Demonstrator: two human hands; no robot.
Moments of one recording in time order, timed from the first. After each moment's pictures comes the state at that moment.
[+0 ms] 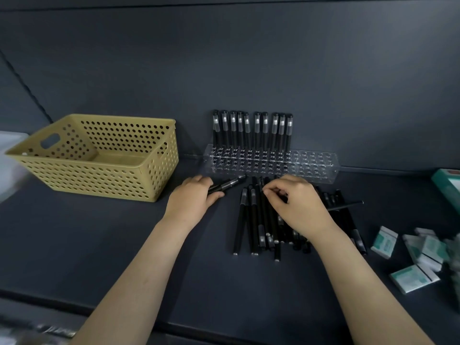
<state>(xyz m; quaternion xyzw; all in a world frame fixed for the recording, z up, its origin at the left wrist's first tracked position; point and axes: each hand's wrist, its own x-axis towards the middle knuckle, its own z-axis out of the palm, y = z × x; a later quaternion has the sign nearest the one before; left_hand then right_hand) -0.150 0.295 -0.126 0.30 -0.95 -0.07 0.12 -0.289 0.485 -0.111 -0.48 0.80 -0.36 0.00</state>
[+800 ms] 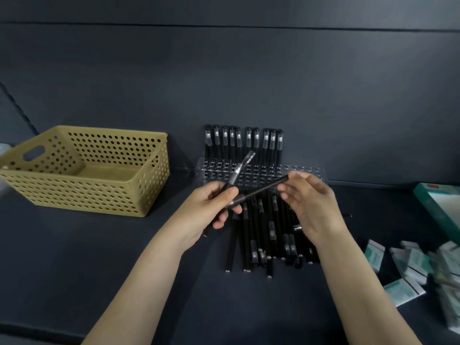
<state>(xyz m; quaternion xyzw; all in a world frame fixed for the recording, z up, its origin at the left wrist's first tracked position) -0.154 0.345 -0.072 0.22 -0.67 -0.69 0.14 -0.293 0.494 -0.072 -0.13 0.51 -0.81 0.26</state>
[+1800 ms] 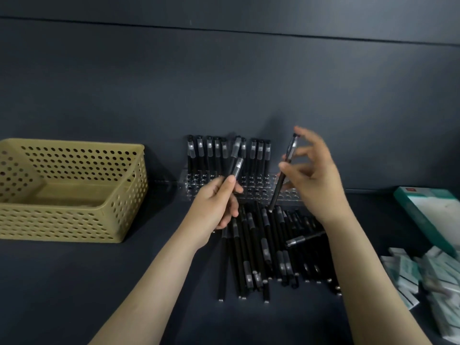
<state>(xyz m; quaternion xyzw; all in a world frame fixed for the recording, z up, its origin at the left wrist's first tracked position) -0.208 0.336 -0.075 0.20 -0.68 -0.69 0.17 -0.332 0.484 -0.041 -0.36 0.71 -0.61 -0.01</state>
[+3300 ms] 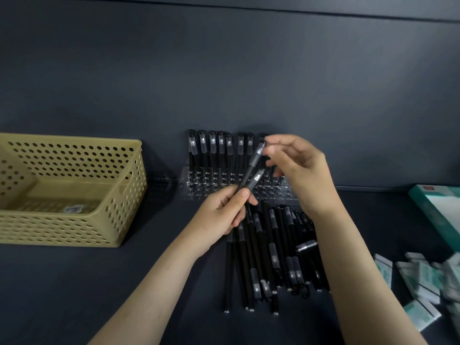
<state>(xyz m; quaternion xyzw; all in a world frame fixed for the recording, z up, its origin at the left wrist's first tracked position) -0.208 0.326 -0.091 0.12 -0.72 -0.67 0.12 -0.337 0.443 -0.044 -0.35 0.65 -0.67 0.10</state>
